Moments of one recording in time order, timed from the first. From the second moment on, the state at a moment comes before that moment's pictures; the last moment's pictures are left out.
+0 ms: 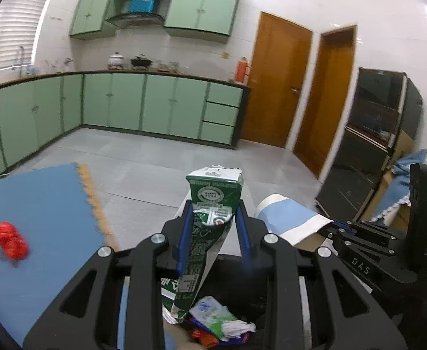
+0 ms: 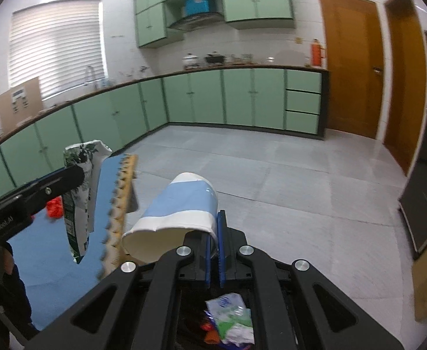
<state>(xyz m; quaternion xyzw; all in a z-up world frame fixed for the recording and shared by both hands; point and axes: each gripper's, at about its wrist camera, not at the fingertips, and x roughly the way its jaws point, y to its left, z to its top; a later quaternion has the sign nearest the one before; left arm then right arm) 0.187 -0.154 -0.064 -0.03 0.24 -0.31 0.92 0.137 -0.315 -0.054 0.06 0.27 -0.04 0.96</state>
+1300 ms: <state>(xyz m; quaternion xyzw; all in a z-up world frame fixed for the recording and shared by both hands) 0.210 -0.177 -0.086 -0.01 0.27 -0.29 0.92 0.132 -0.355 -0.080 0.07 0.31 -0.08 0.95</state>
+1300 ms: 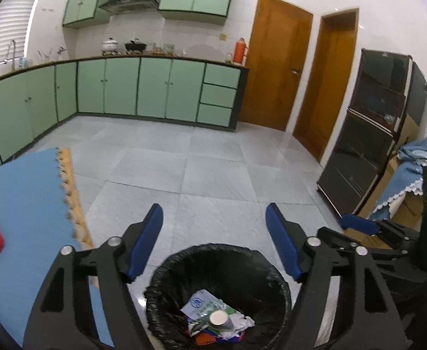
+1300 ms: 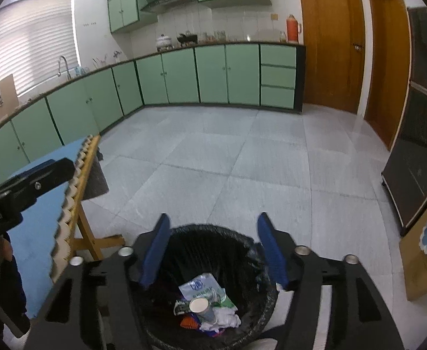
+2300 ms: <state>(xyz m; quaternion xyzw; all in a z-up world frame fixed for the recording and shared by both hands) 0.220 0.141 -0.068 -0.04 0.24 0.05 0.97 0.251 -0.064 -0.071 0.02 0.25 0.18 0.95</state>
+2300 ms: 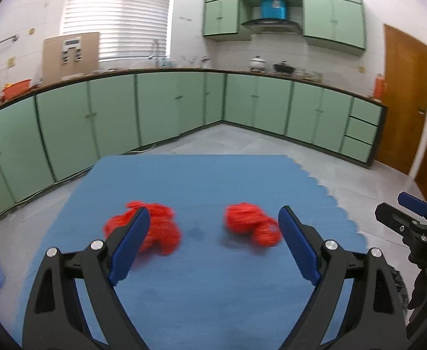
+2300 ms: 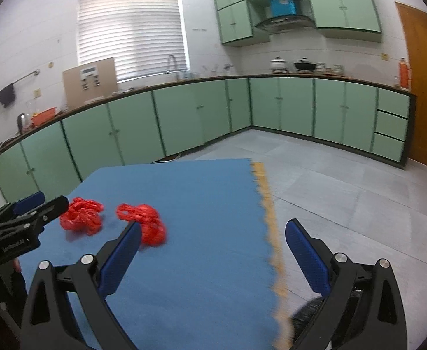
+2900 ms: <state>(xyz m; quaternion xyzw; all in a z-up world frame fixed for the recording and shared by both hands) 0.235 0.217 -0.094 -0.06 0.28 0.10 0.95 0.310 0.042 -0.109 -0.03 0.30 0.21 0.93</state>
